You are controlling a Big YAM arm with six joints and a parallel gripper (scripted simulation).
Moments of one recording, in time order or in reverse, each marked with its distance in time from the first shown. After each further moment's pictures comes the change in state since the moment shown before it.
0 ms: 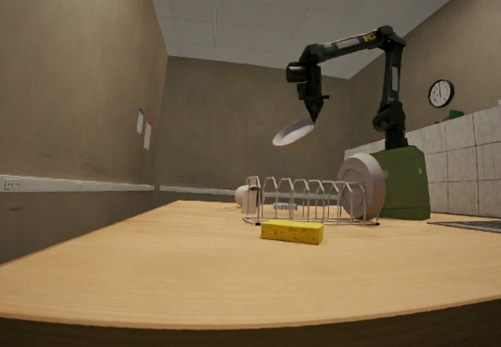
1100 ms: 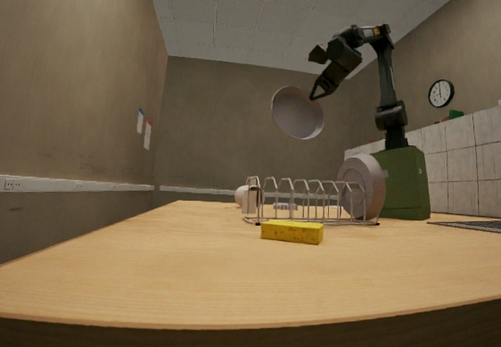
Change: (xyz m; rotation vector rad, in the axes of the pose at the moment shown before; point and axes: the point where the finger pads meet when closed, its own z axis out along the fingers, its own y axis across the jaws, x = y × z) arm 0.088 0.052 -0.089 -0.193 -0.864 -0.884
